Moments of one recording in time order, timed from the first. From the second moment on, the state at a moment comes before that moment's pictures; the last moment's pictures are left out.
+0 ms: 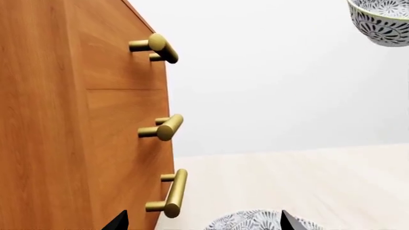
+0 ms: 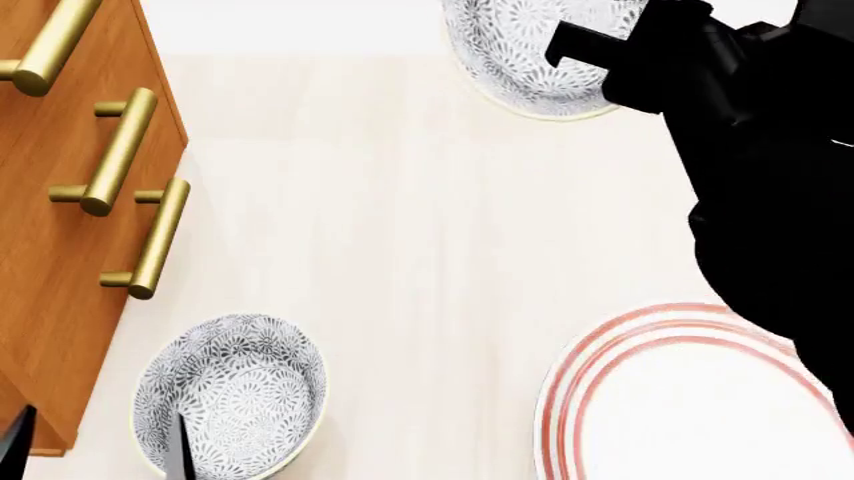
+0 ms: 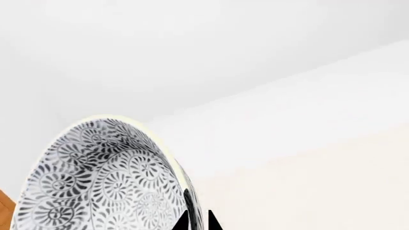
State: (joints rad) left arm 0.02 -0.32 0.39 0.12 -0.05 0.35 -0.46; right arm 1.30 0.75 -0.81 0.05 1.57 0.30 0.68
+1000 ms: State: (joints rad) left arm 0.01 -0.33 0.43 0.16 -0.03 0.29 -0.47; right arm 0.70 1.50 -0.78 -0.33 1.77 -0.05 0.28
